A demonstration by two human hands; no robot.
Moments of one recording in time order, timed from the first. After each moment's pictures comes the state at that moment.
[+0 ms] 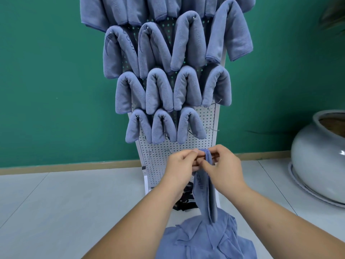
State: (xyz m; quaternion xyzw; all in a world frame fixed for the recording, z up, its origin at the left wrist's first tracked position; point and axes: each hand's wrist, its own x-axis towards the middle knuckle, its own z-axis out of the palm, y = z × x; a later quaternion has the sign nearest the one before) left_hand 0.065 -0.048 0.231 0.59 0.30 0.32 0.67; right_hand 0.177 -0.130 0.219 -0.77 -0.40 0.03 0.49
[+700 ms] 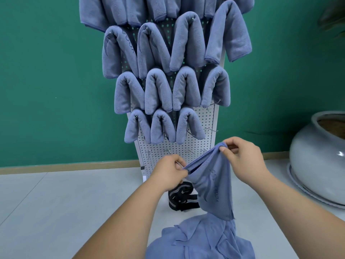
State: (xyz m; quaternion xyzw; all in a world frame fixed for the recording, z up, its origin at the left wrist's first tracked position) left_hand 0.044 0.000 0.208 0.81 0.39 0.17 0.41; right_hand 0.240 -0.153 0.234 -0.78 -0.43 0.00 0.45
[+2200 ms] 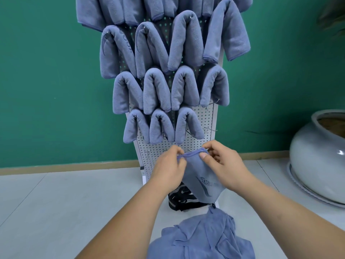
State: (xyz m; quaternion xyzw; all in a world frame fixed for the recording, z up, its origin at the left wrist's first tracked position) left_hand 0.048 -0.010 0.214 0.86 0.37 0.24 0.27; right_hand 0.202 -0.144 0.231 -0.69 -0.53 0.11 0.48
